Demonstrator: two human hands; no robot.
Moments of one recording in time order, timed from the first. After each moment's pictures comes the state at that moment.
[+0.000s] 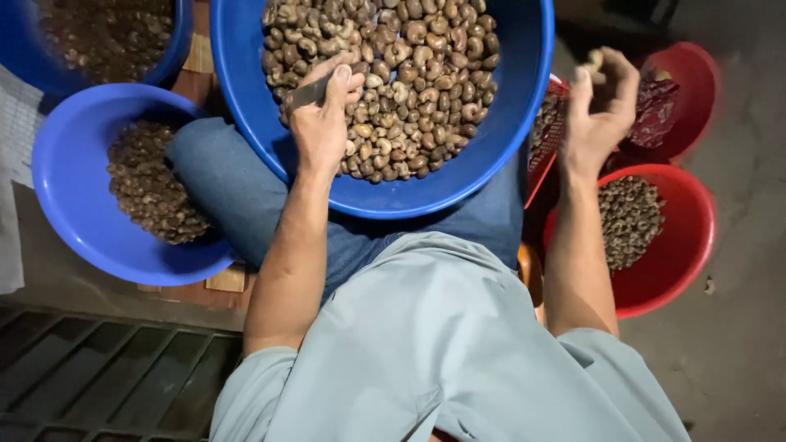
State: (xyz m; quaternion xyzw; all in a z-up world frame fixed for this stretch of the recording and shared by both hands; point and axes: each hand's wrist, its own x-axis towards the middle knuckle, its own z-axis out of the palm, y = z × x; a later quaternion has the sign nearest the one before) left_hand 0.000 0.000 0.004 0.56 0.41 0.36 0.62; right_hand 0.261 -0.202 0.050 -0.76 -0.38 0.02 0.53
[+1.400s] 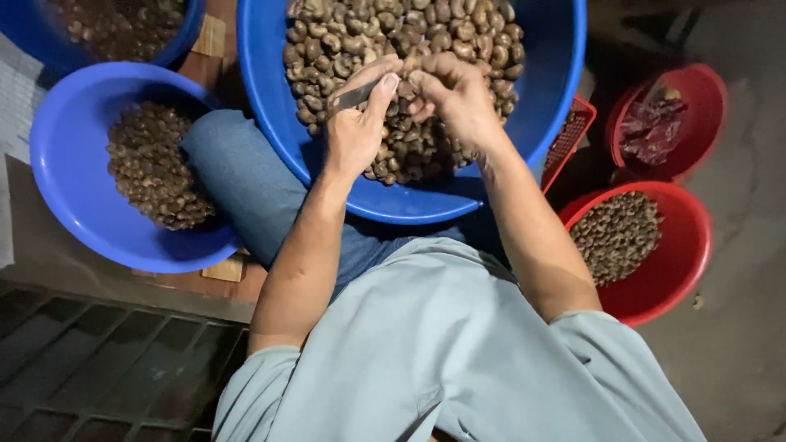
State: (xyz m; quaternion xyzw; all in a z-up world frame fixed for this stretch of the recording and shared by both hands) left_hand 0.005 -0.001 0.022 0.62 0.32 0.36 0.62; right_hand 0.173 -0.074 0.014 -0.62 -0.27 0.53 0.51
